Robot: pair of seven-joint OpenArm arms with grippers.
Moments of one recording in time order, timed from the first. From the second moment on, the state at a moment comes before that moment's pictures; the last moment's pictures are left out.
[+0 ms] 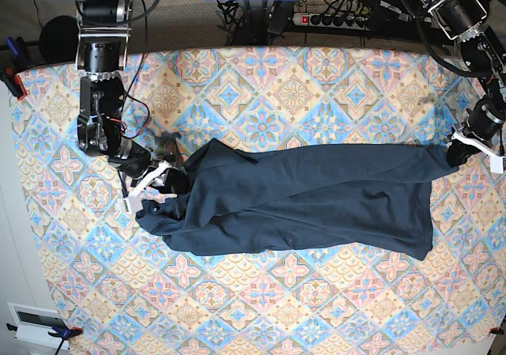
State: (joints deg) left arm 4.2 -23.4 -42.4 85.1 -48.2 -29.2 57.1; right arm 9.4 14.2 5.2 70.1 45.6 28.2 -44.4
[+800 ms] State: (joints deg) left arm 4.2 -23.4 -42.4 85.1 -48.2 -29.2 57.2; right arm 9.4 11.4 15.4 84.2 45.7 32.3 -52.0
